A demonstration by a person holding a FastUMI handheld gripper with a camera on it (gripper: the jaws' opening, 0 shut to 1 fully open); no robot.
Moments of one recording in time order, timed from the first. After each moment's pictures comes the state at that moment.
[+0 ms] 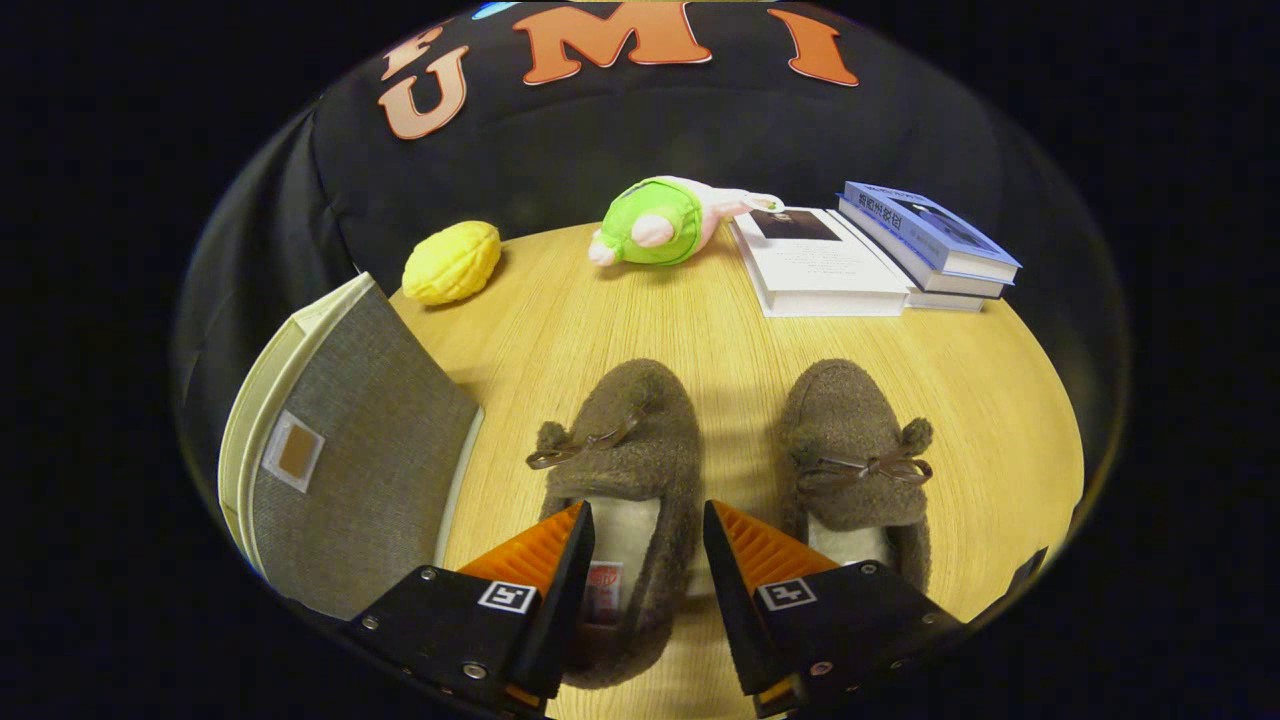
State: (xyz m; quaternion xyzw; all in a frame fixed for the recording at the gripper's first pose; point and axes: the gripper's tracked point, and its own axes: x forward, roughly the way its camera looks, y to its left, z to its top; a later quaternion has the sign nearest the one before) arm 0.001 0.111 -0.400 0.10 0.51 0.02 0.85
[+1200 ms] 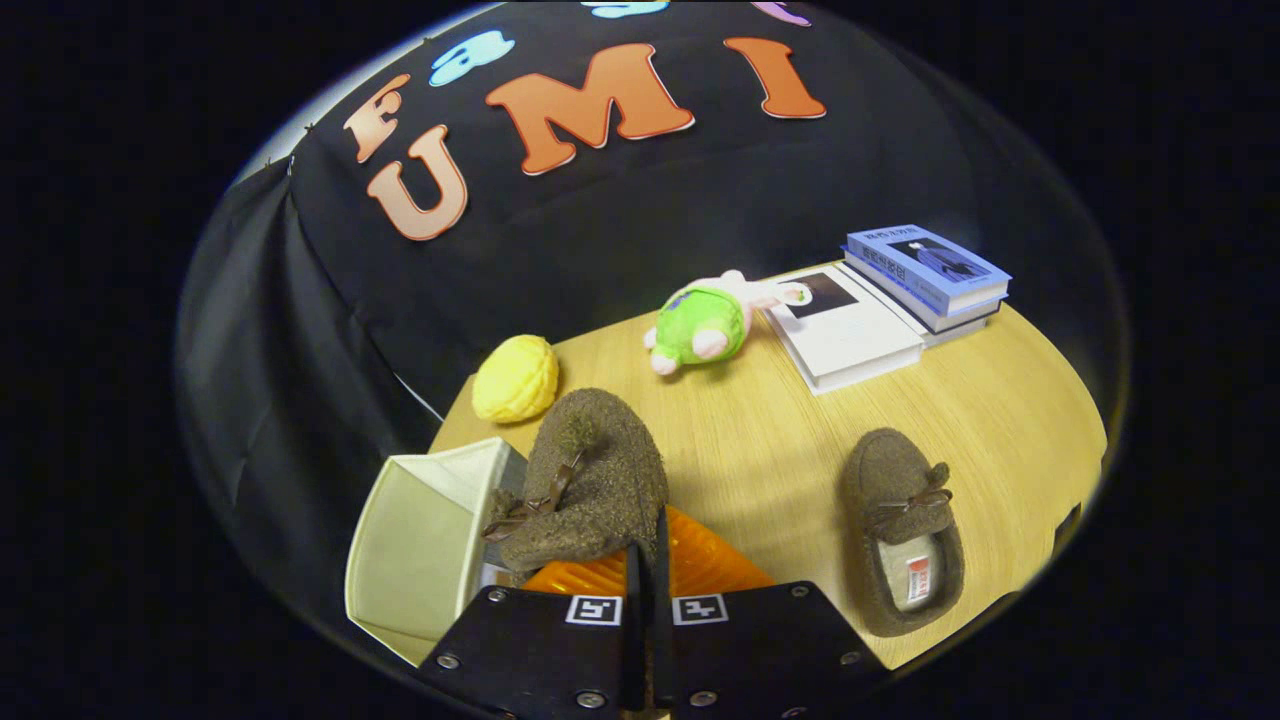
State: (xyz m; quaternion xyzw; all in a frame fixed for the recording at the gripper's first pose) arm 0.053 0.172 -0.266 0.22 0.41 0.01 0.88
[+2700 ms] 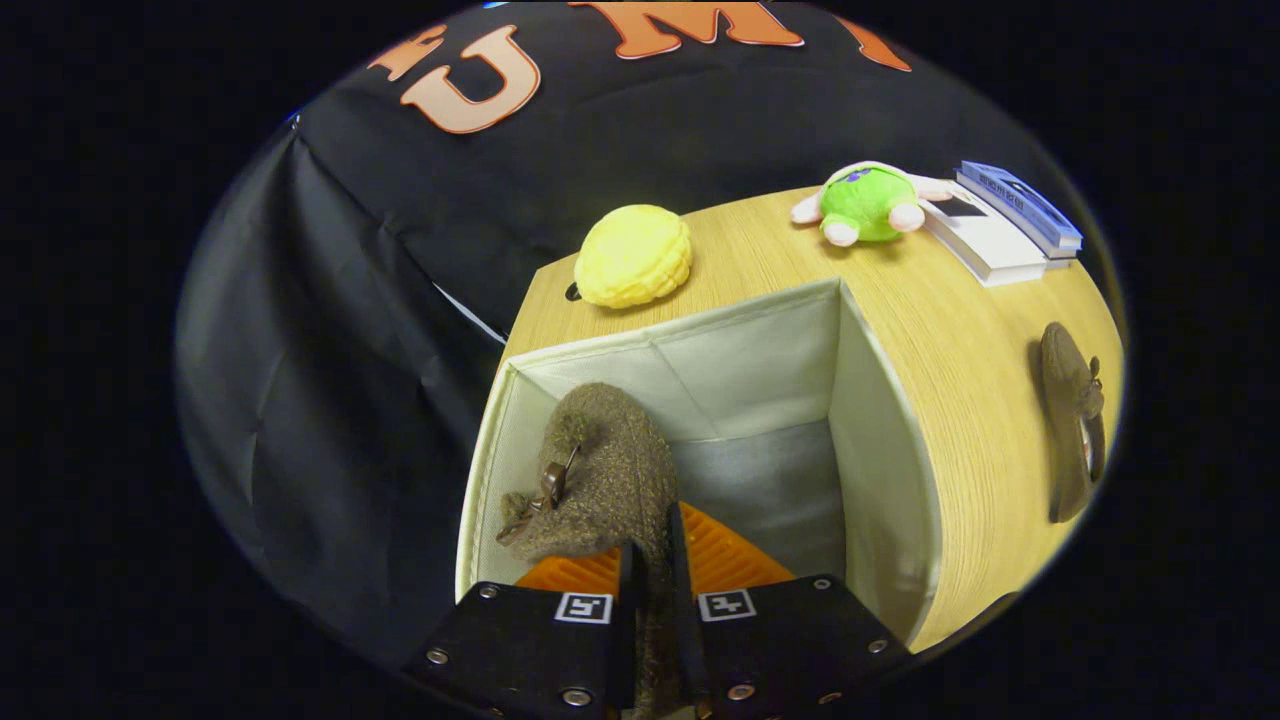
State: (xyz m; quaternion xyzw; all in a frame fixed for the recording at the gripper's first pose) arm 0.041 0.394 -0.308 0.23 0.54 0.07 0.80
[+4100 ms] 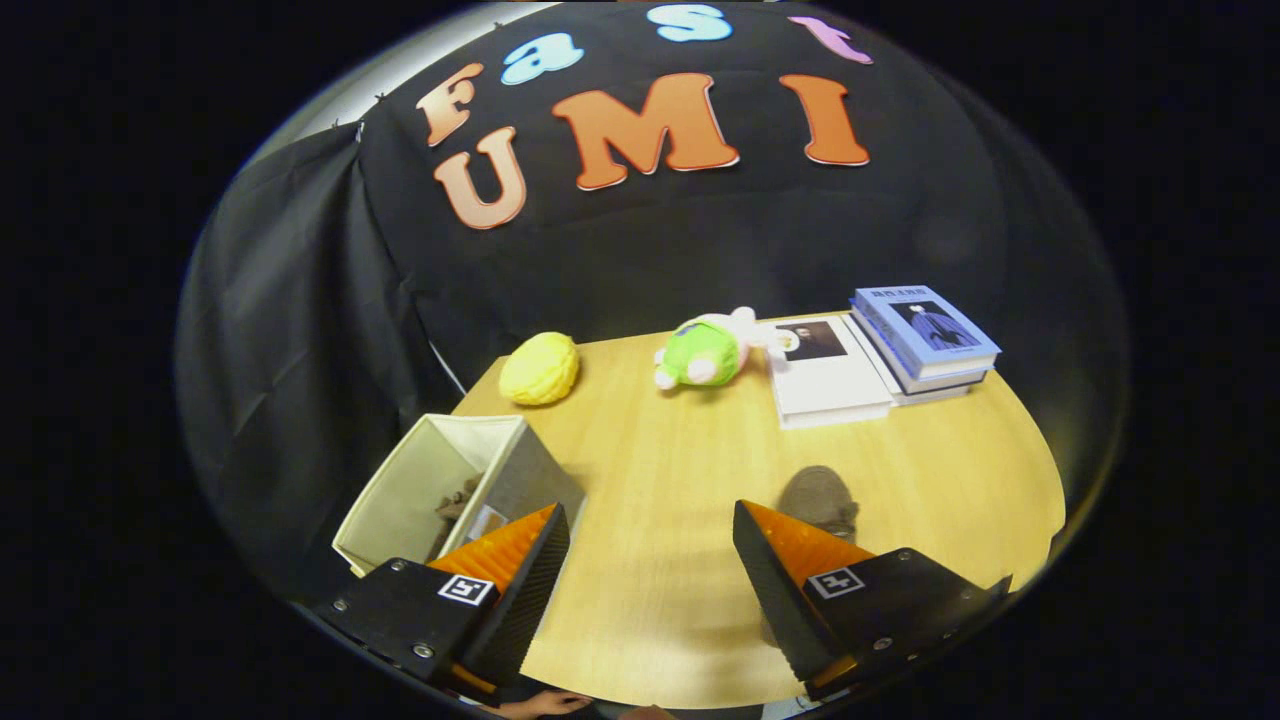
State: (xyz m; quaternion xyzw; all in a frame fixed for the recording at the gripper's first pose) arm 0.001 0.084 -0.248 0.14 0.40 0.05 0.90
